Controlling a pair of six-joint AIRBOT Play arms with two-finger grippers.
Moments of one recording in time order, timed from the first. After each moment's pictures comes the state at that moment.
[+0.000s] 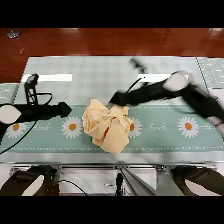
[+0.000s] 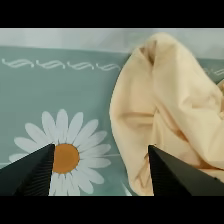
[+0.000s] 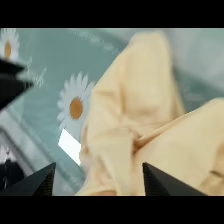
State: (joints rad) left arm -0.12 -0.83 0.64 1.20 -0.95 -1.63; right arm 0.37 -1.22 1.09 -0.73 1.00 1.37
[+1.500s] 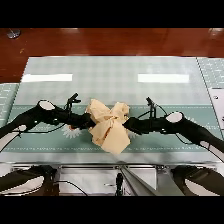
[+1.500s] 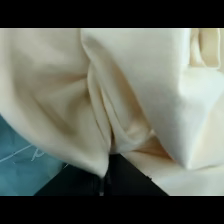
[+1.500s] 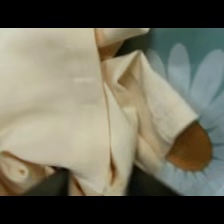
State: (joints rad) left arm -0.21 -1.33 0.61 0.53 -1.01 -1.17; right arm 0.39 -1.23 0.49 -0.30 0.74 1.21
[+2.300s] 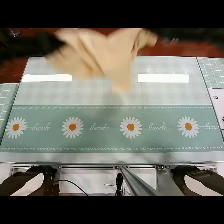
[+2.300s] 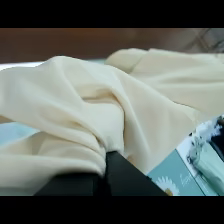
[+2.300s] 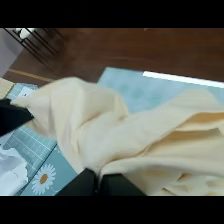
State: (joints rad) left arm 0.01 -1.10 1.44 0.55 -1.03 -1.18; right arm 0.13 -1.20 1.72 -0.66 1.11 1.35
